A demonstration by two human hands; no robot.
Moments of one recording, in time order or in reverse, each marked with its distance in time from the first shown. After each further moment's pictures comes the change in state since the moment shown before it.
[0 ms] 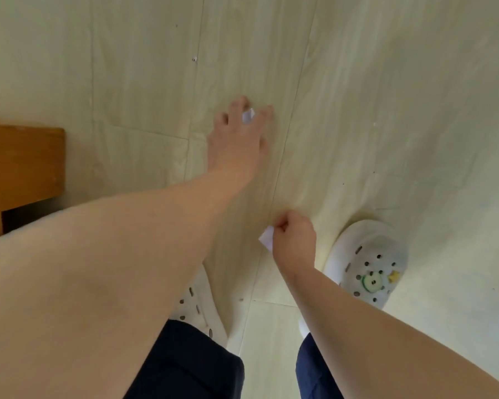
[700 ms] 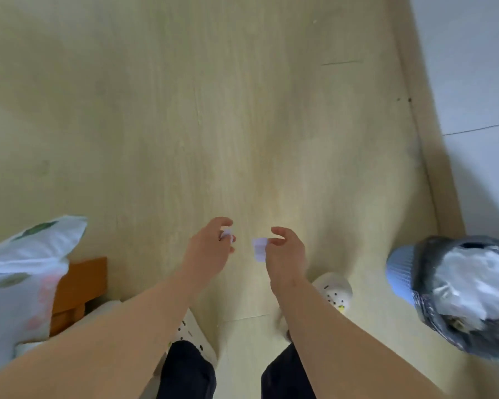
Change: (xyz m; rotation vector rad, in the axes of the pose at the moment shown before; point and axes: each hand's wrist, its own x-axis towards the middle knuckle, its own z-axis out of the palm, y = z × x) left_hand -0.176 0.197 -0.227 -0.537 -0.269 -0.100; right_hand -0.208 -0.042 -0.268 0.841 0.232 0.128
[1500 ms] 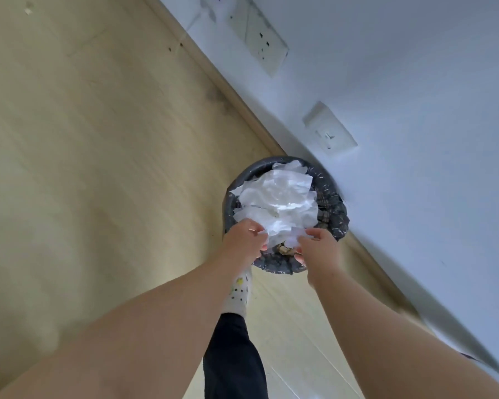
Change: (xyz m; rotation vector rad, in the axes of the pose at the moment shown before) left_hand -0.084 0.180 0.440 0.330 -0.536 -0.079; right_hand 0.114 0.167 -0.433 0.399 0.356 0.396
